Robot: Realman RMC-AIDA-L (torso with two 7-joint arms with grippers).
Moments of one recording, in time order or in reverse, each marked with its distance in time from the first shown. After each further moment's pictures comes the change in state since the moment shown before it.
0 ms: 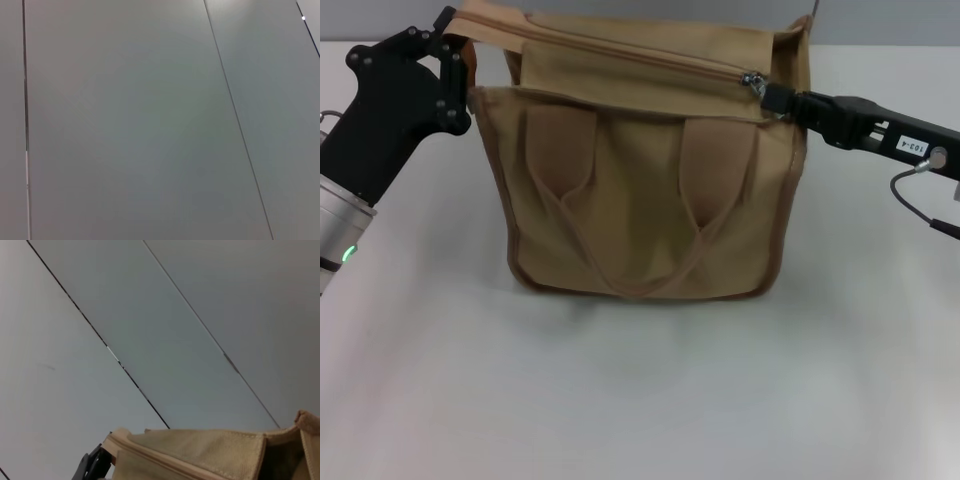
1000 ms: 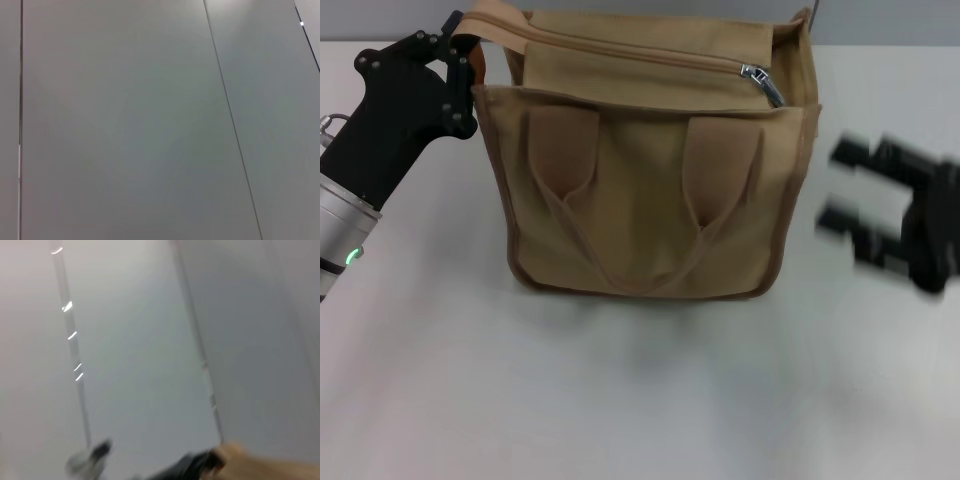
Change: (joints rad) left arm -0.001 0.002 0.008 -0.010 0.008 0.003 -0.031; right arm -0.150 0.002 0.159 0.067 -0.064 -0.461 -0.634
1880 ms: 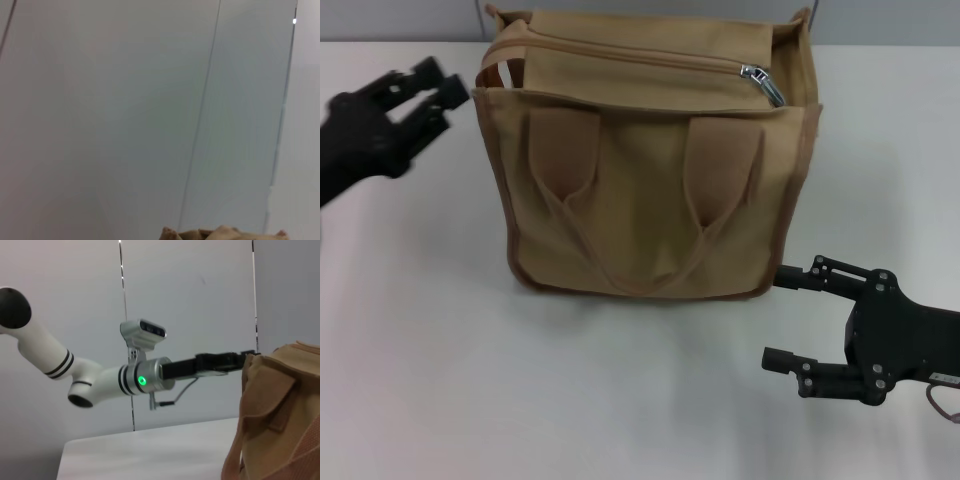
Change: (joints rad) left arm 0.153 0.042 0.315 0.414 0.007 -0.001 -0.811; right arm 0.003 0.010 0.010 0.071 -0.282 0.084 -0.221
